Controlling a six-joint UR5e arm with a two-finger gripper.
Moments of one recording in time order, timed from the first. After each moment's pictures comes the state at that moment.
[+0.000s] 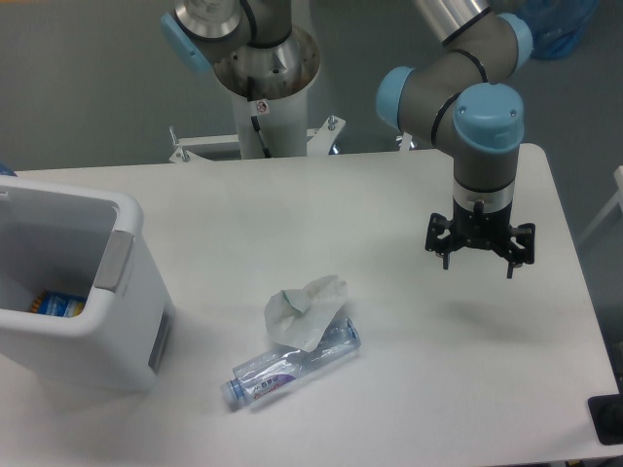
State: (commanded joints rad) arm 2.73 -1.94 -1.69 -0.81 1.56 1.02
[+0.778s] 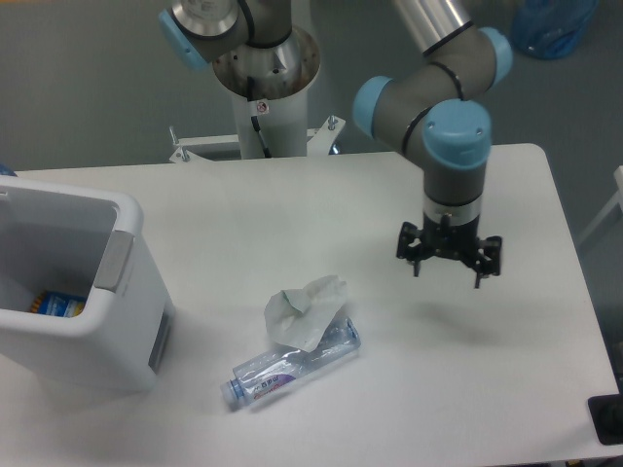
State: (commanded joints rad) arm 2.62 -1.93 -1.79 -0.76 1.55 1.01
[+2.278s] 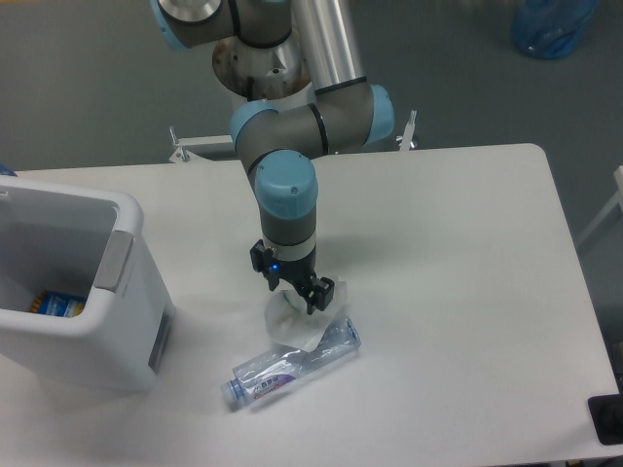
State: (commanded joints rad) arm 2.34 -1.93 -1.90 -0.76 1.54 0.94
